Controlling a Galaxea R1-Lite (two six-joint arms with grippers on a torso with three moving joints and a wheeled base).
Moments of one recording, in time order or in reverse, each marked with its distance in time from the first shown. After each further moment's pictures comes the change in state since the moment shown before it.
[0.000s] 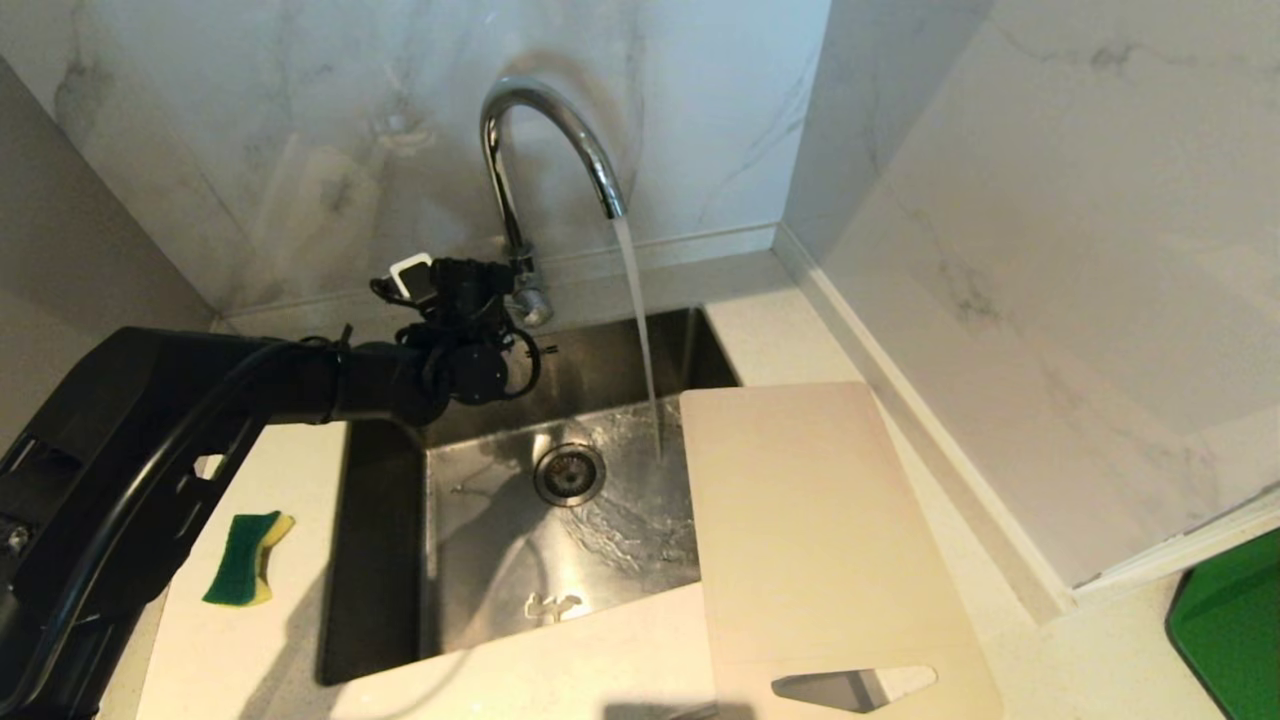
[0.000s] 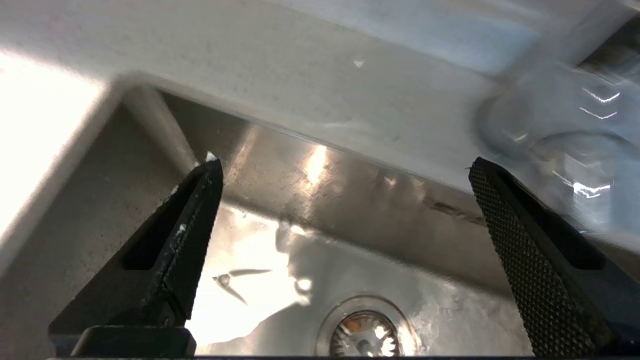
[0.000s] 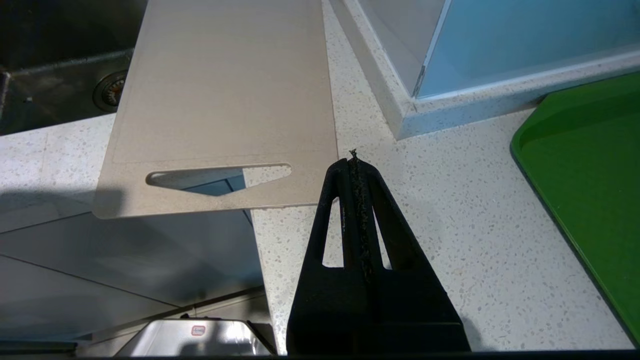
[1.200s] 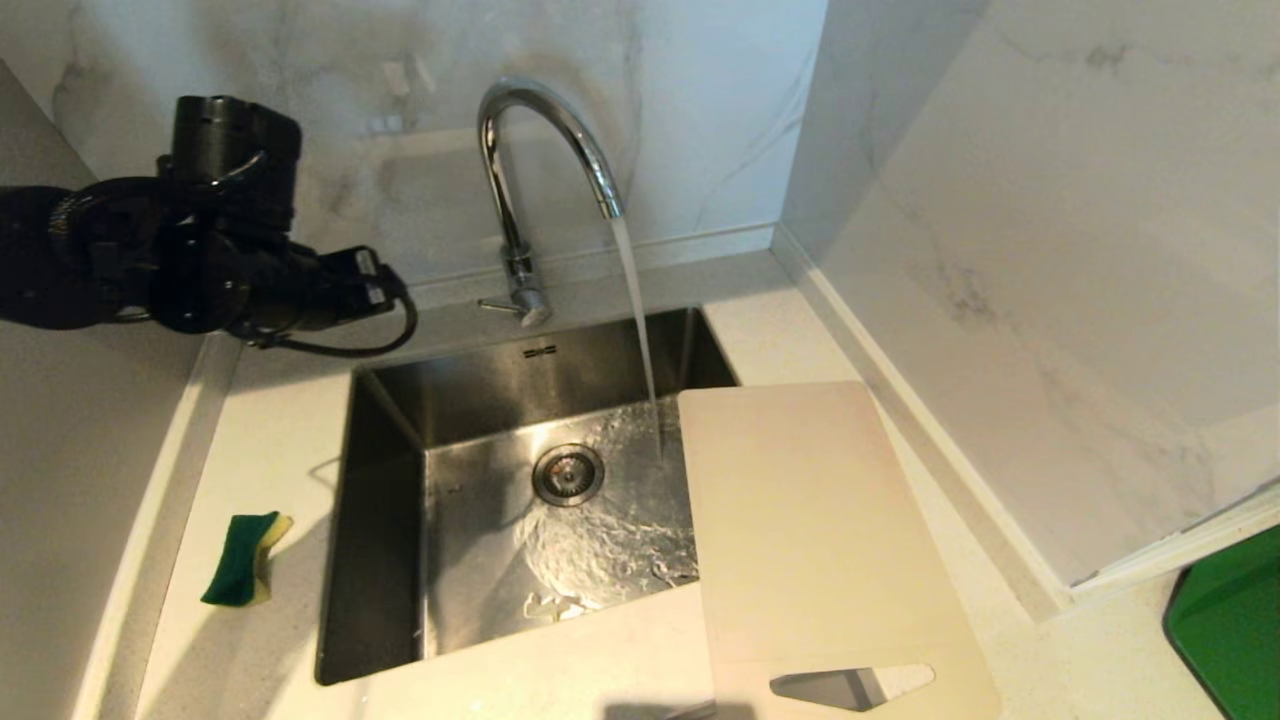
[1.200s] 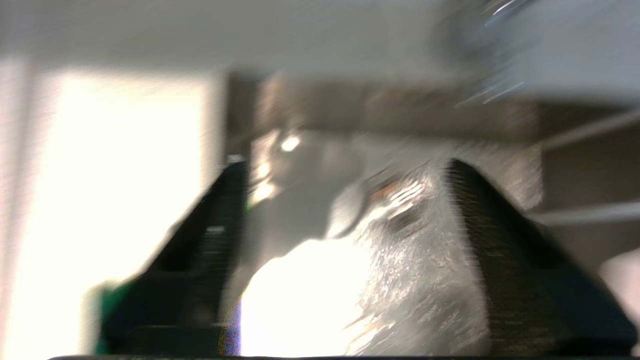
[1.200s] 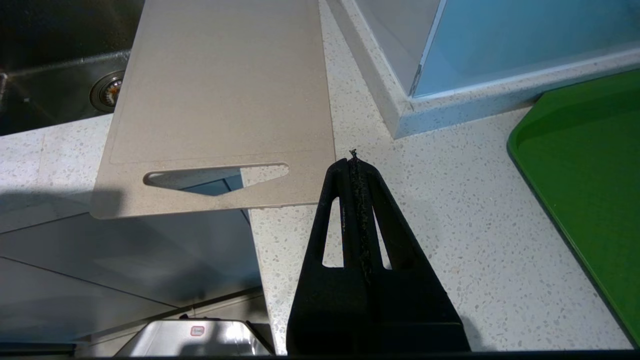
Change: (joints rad) left arm 0.095 -0.608 0.391 0.427 -0.358 0.098; right arm 0.000 0.000 0.000 0.000 0.000 0.000
